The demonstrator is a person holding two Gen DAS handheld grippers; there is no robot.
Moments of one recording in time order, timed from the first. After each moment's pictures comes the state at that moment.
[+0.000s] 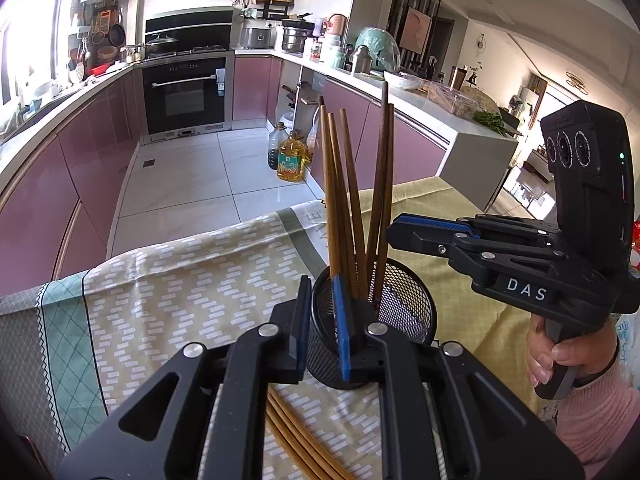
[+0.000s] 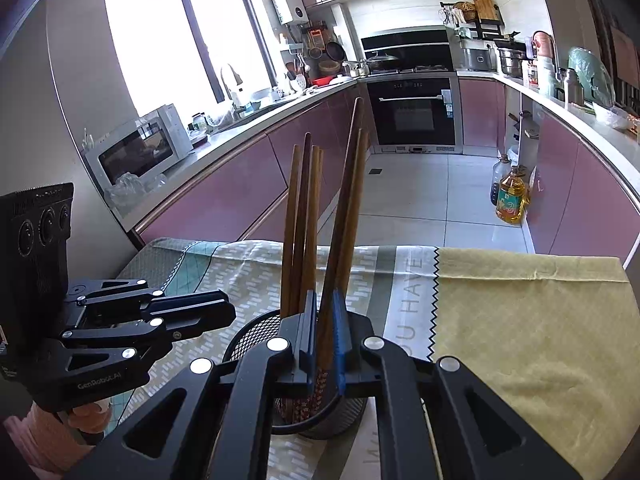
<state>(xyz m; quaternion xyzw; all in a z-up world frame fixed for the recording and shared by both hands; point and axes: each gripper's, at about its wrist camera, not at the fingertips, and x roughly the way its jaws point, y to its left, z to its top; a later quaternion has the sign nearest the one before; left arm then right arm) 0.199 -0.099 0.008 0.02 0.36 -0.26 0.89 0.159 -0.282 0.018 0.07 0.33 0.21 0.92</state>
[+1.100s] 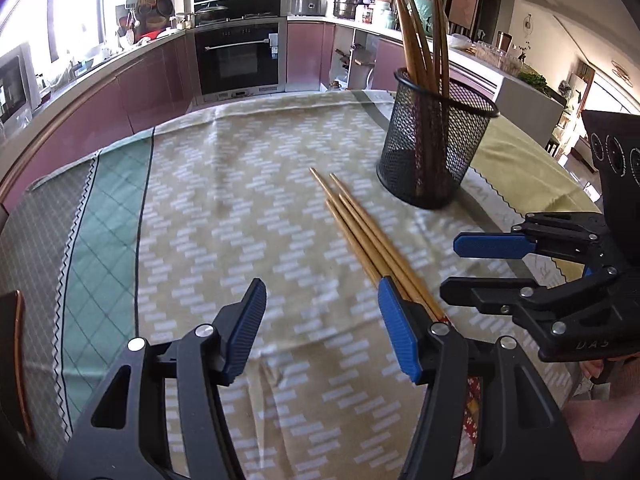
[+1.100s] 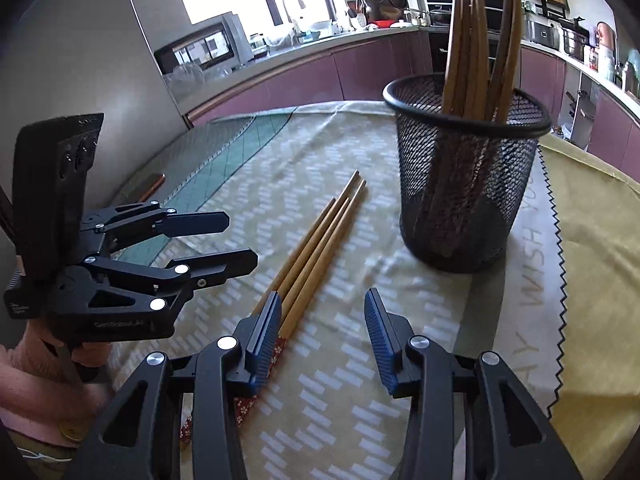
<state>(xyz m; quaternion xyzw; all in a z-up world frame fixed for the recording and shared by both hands) 0.093 -0.028 -0.092 0.04 0.41 -0.17 0.89 0.060 -0.202 -0.077 -0.01 0.41 0.30 0.86</state>
